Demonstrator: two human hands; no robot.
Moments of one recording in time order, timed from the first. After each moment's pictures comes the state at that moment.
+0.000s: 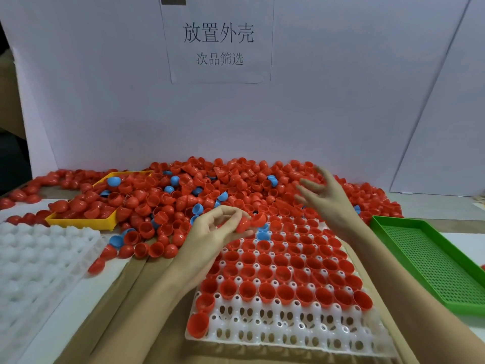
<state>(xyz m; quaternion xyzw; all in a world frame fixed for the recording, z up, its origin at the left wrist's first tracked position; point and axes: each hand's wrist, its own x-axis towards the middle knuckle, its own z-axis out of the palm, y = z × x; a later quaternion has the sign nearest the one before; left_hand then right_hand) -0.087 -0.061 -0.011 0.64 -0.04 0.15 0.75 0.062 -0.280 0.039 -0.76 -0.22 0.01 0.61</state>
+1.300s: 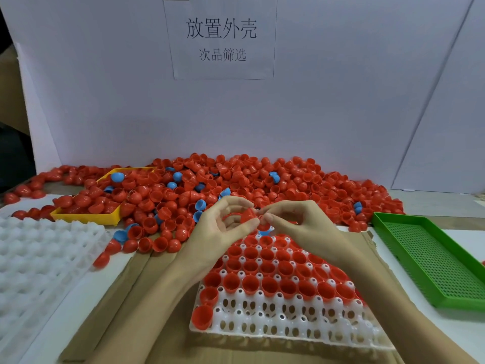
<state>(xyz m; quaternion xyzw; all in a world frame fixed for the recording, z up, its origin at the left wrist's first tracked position) -0.090 -0.063 -0.009 0.68 -0.09 0.18 0.70 -0.001 -0.260 0.029 -0.79 -0.40 0.03 0.47</state>
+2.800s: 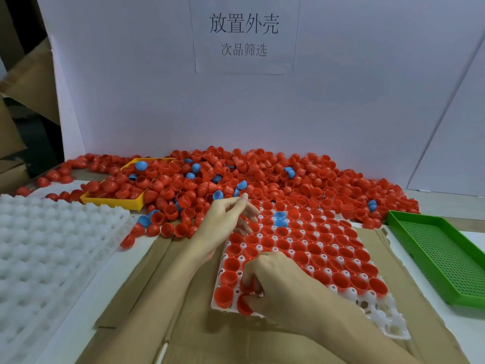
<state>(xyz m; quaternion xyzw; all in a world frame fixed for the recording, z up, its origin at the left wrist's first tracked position) -0.091 -0.043 -0.010 0.73 0.06 0.16 0.66 -0.113 -0.220 0.009 -0.88 -0.46 0.10 0.10</state>
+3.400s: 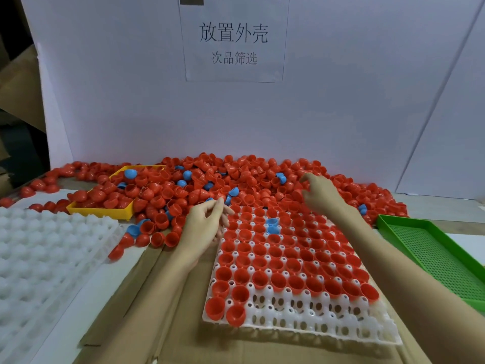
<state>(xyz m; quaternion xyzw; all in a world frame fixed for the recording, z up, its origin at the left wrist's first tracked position) -0.082 -0.024 -0.024 0.74 0.10 0.26 0.61 0.110 -0.244 0.030 -0.96 -0.22 -0.09 0.18</state>
